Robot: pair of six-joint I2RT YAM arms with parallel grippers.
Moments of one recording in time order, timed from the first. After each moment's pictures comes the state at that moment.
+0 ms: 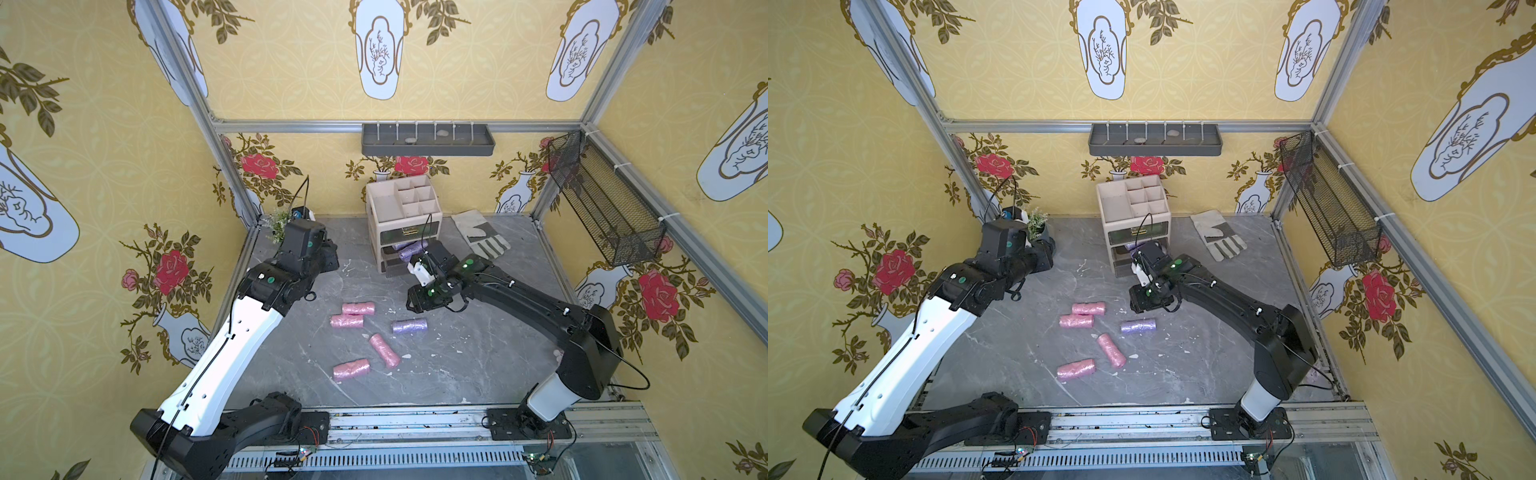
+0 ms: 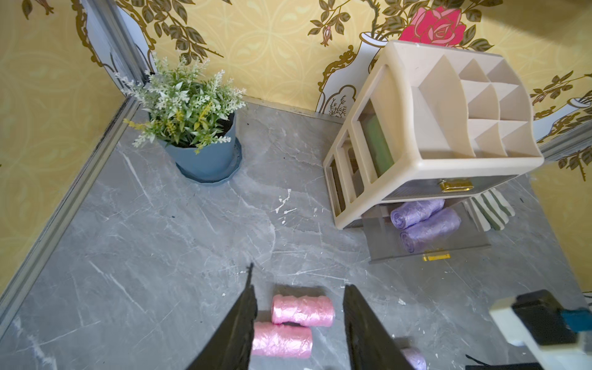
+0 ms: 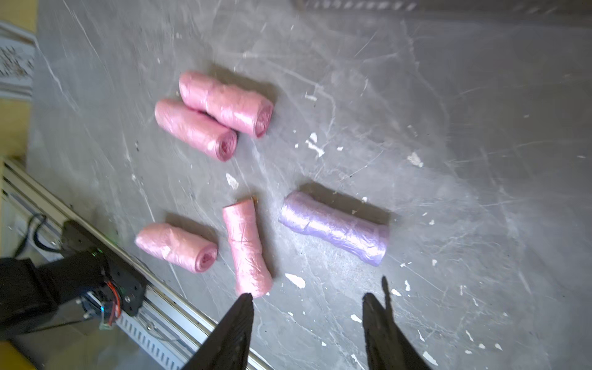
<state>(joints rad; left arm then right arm) -0.47 1.15 1.33 -0.81 -0.31 -0.48 0.85 1.65 1.35 -0.88 -0.20 0.33</state>
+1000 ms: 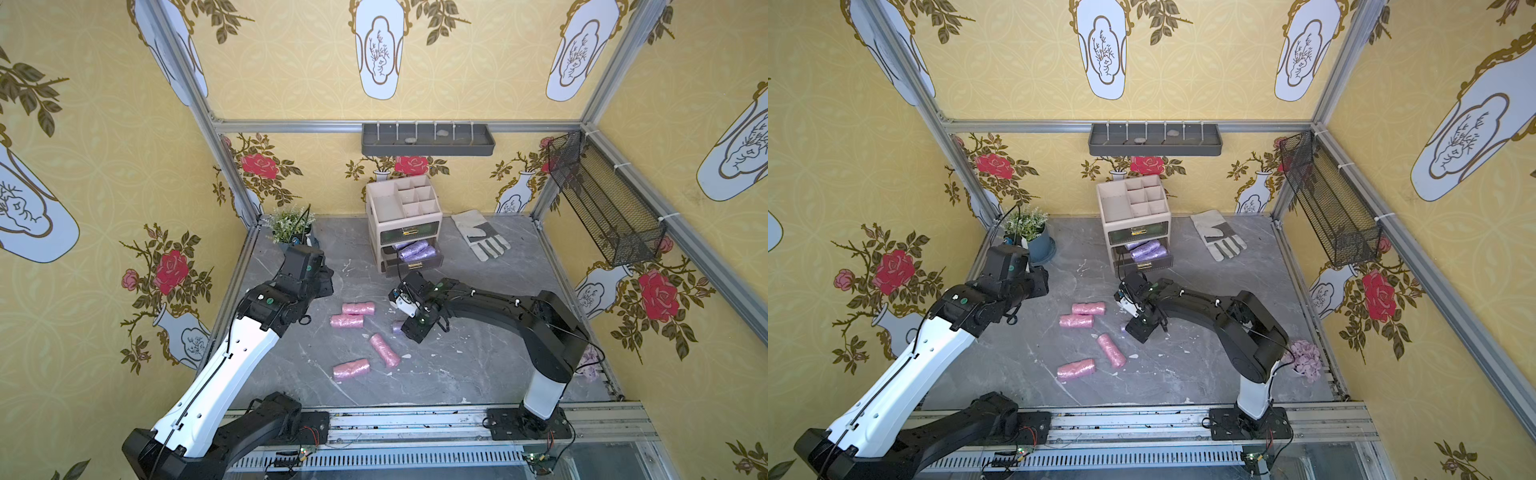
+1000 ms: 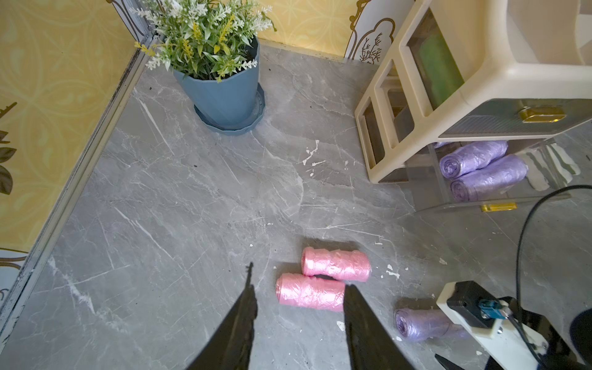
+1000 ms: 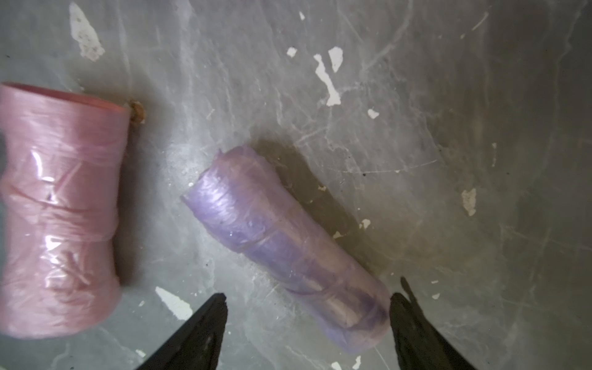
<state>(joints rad) -0.46 1.06 1.14 -0.85 -0.31 -0.49 0.92 1.80 1.18 -0.70 -0.02 -0.13</state>
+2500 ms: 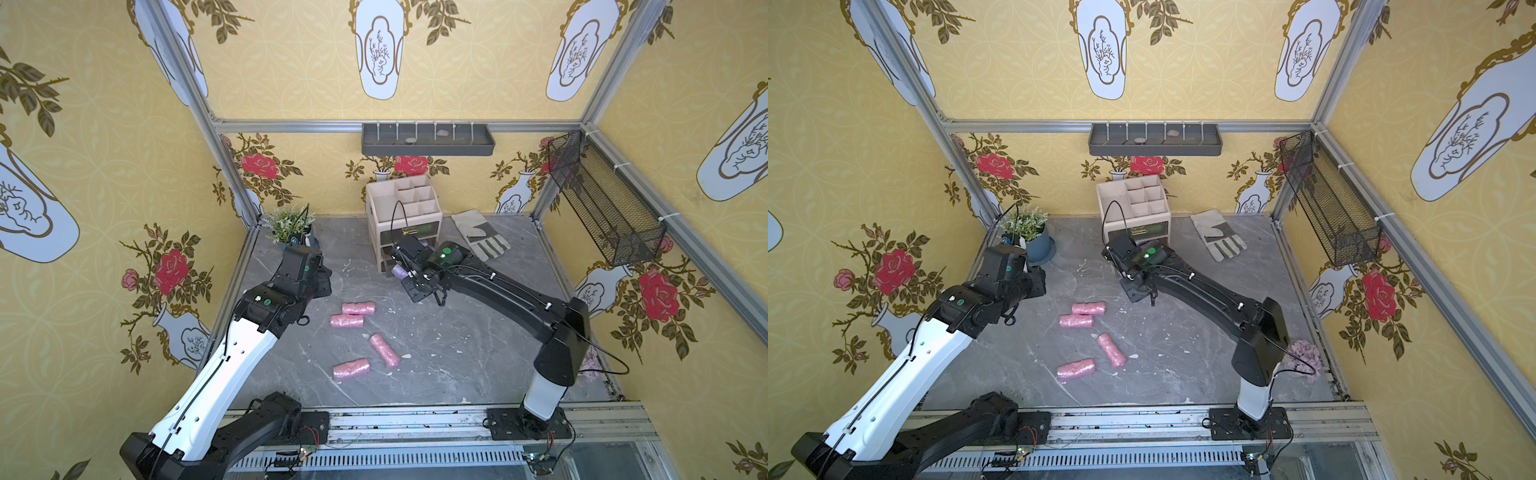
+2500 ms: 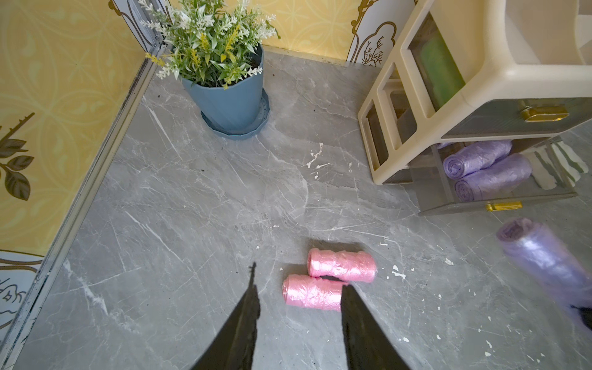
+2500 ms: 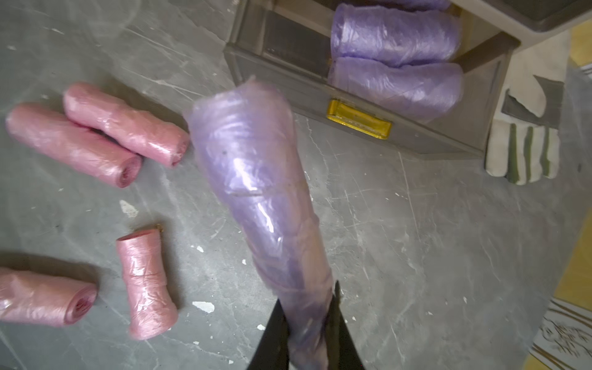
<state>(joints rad) -0.46 1.04 1.15 -0.86 -0.33 -0.47 0.97 1.84 1.80 -1.23 0.37 0.27</state>
